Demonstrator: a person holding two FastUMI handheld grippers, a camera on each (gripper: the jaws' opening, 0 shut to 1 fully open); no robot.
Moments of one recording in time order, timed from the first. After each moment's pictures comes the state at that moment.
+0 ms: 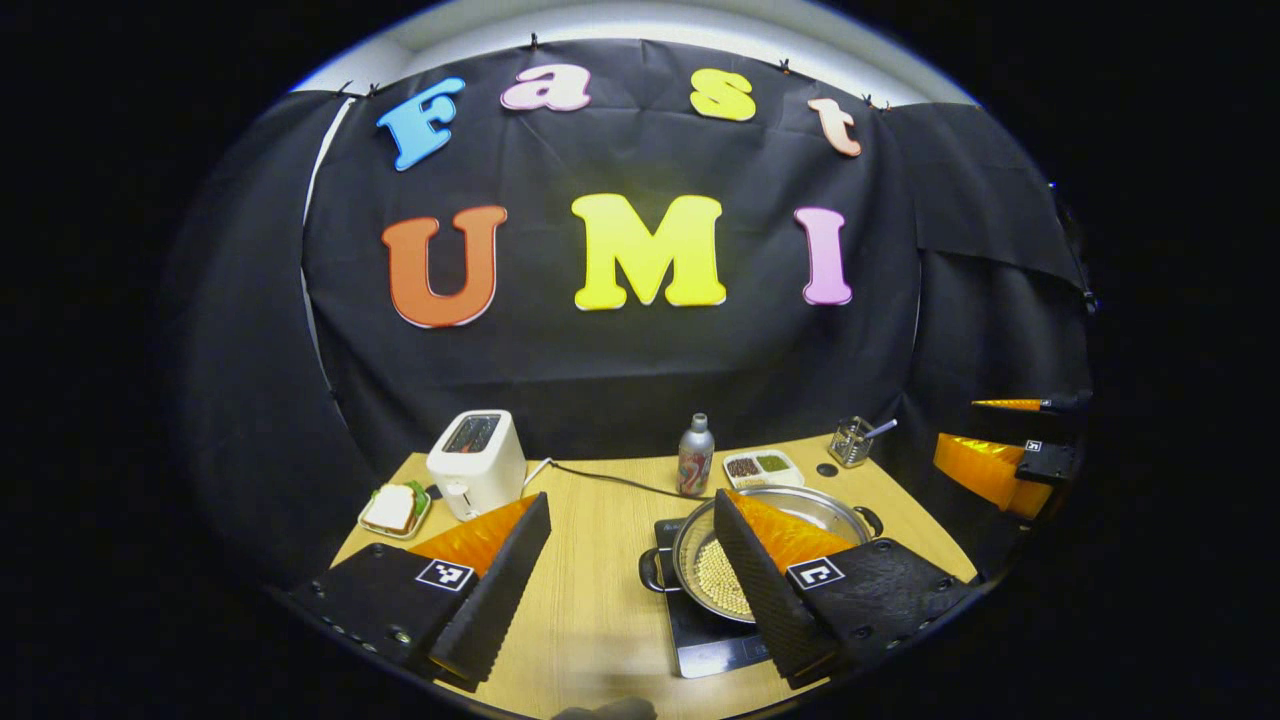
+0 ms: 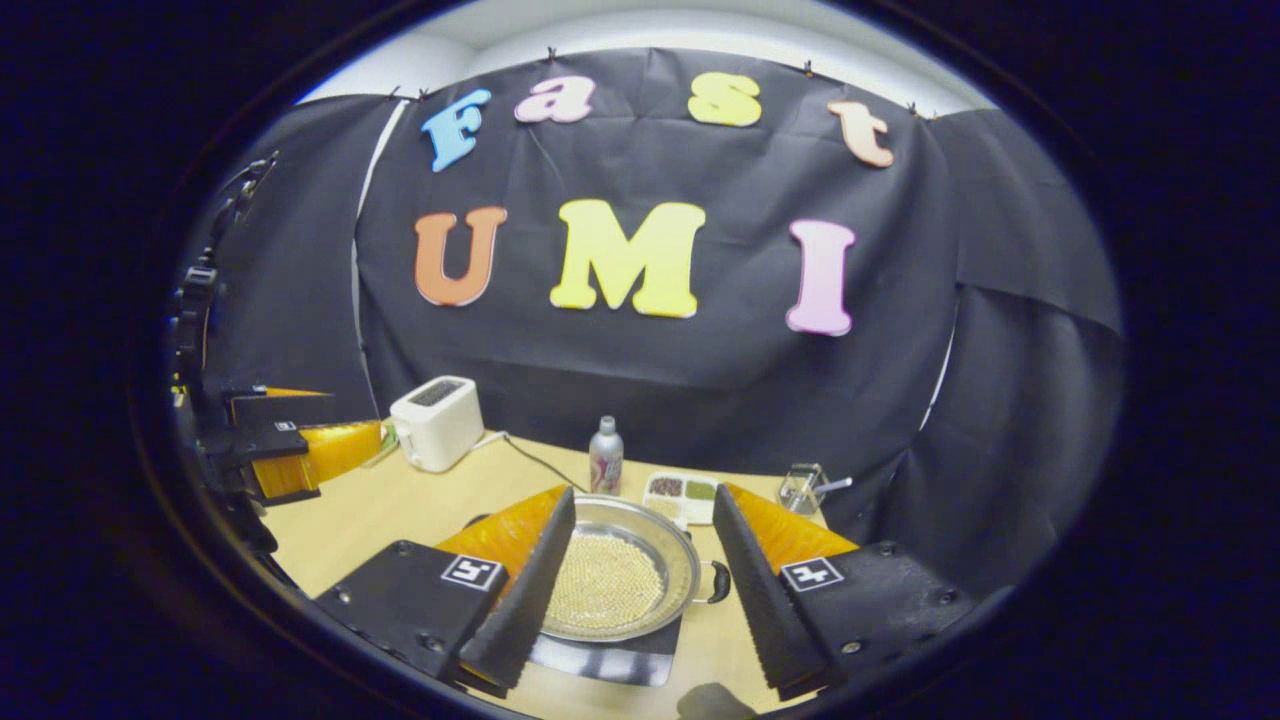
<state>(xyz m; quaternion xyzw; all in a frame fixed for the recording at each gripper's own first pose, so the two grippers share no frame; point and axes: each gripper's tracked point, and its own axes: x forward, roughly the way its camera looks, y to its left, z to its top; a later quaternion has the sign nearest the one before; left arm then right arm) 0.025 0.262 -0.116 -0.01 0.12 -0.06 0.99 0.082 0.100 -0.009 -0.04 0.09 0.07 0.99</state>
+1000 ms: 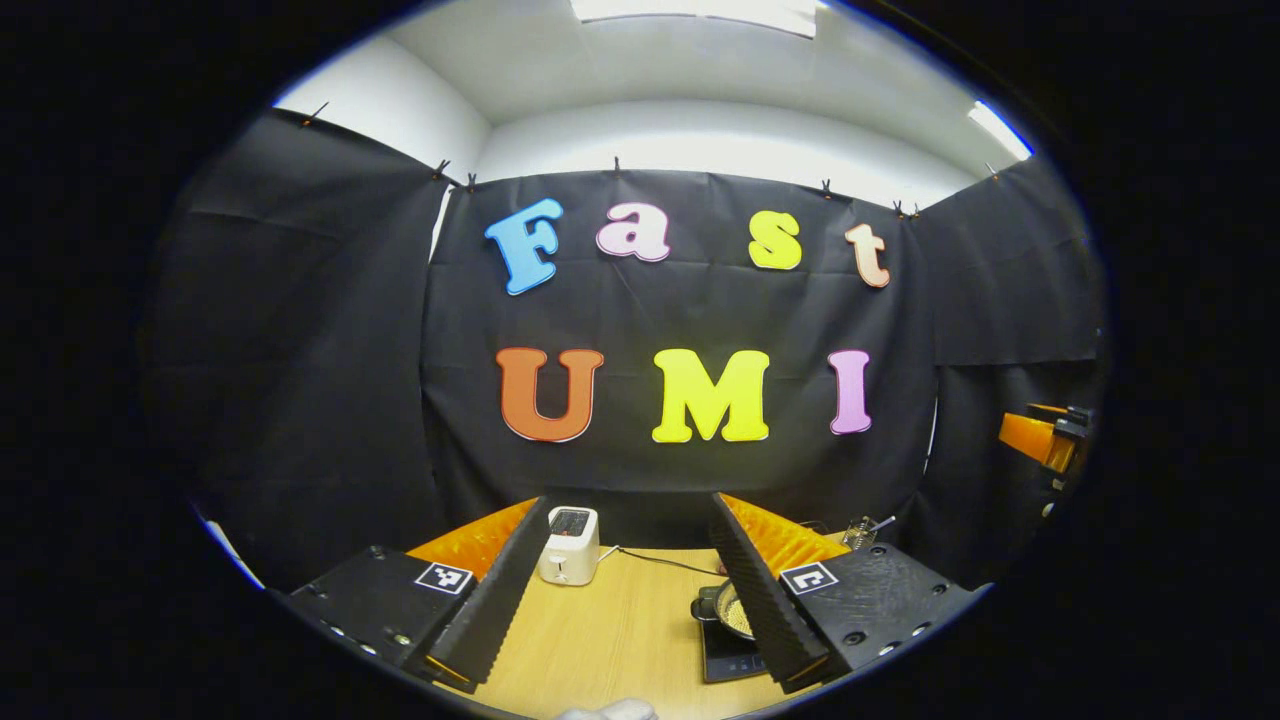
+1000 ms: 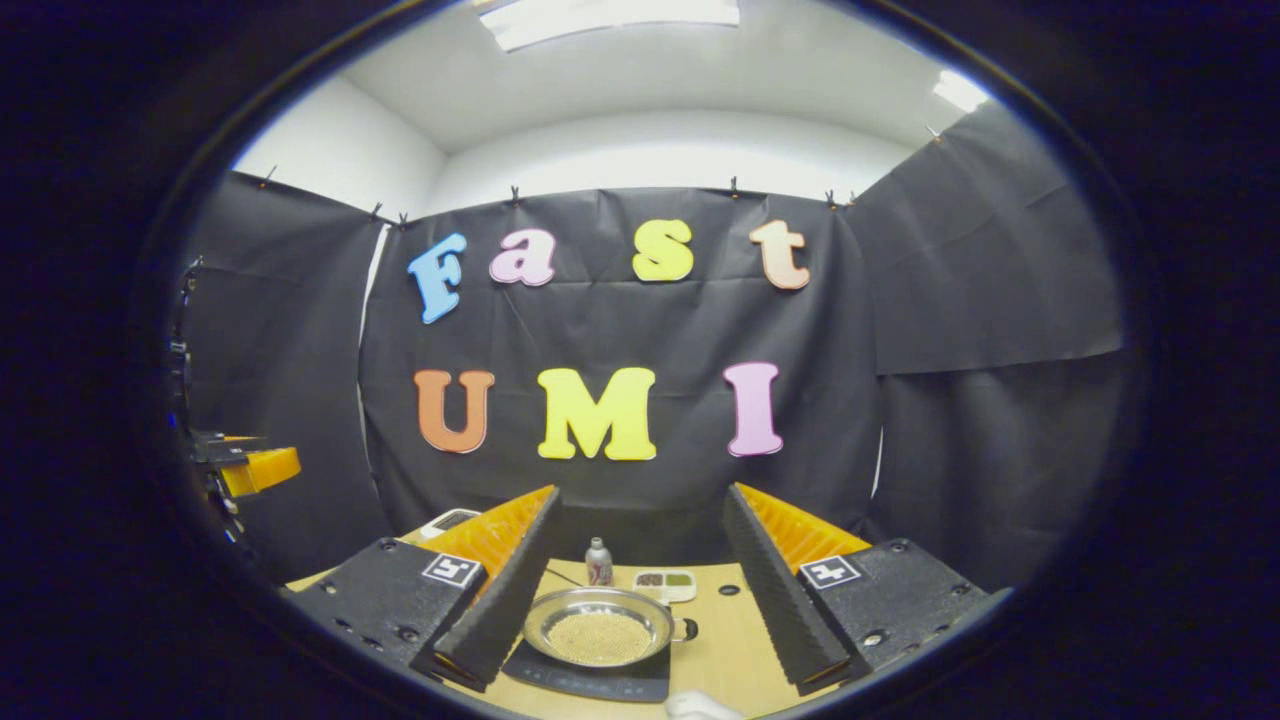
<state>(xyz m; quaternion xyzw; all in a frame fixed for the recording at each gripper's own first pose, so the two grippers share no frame) -0.131 0.346 0.008 -0.05 -0.03 0.03 1.00 -0.060 0.029 0.096 0.03 -0.07 0.04 1.00</state>
